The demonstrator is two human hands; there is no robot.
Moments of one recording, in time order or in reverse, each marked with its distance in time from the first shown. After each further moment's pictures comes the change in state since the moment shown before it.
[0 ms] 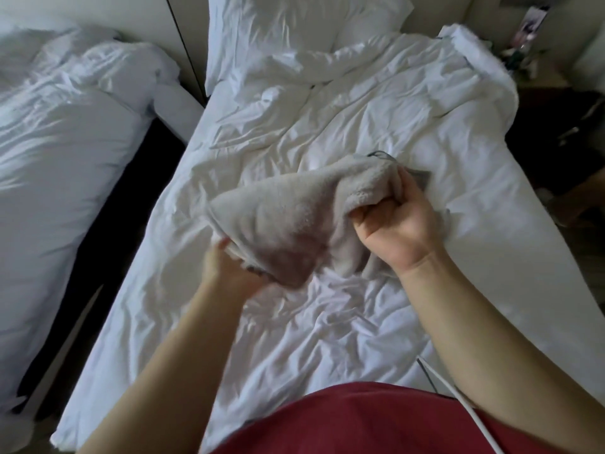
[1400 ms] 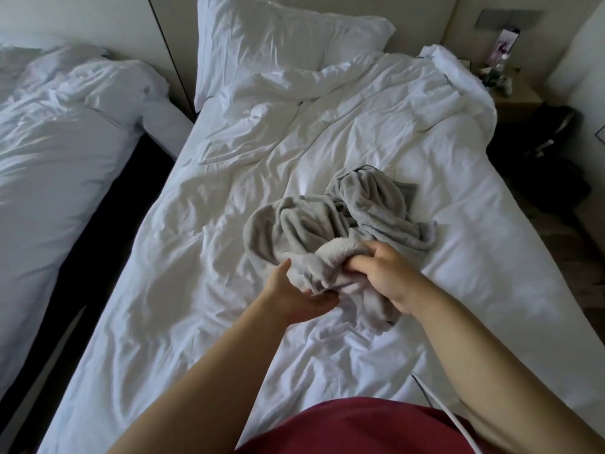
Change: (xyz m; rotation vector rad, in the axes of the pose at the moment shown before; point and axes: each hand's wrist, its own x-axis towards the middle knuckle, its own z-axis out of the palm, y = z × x) left_hand 0.029 -0.081 0.030 0.575 0.026 -0.190; right_hand -0.014 0.008 -0.051 -1.328 -0.040 -0.054
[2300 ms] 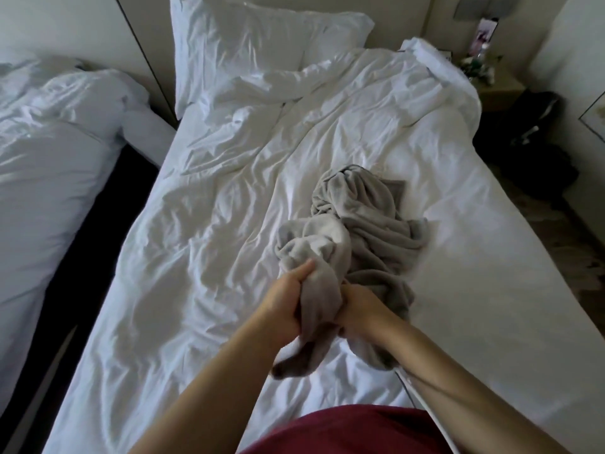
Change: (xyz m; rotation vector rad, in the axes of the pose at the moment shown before) left_hand -0.012 0.001 0.027 0.139 -0.147 0.060; right_hand 0.011 0.067 0.013 -0.553 -0.075 0.070
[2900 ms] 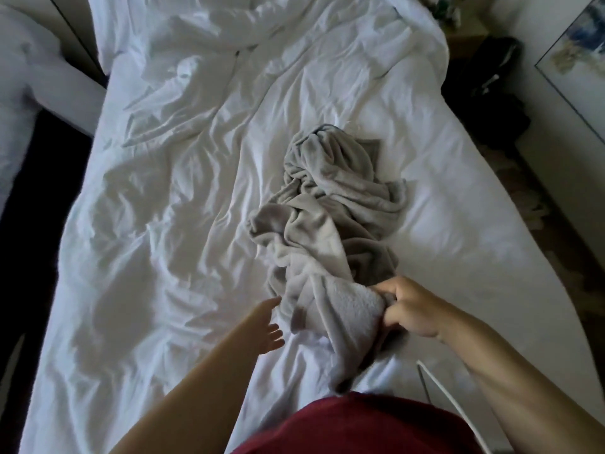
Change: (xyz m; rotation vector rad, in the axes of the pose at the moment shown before) left_hand 0.105 -0.061 -0.119 0.243 0.305 -0.448; right_hand -0.039 0.035 -0.035 0.315 -0.077 0.256
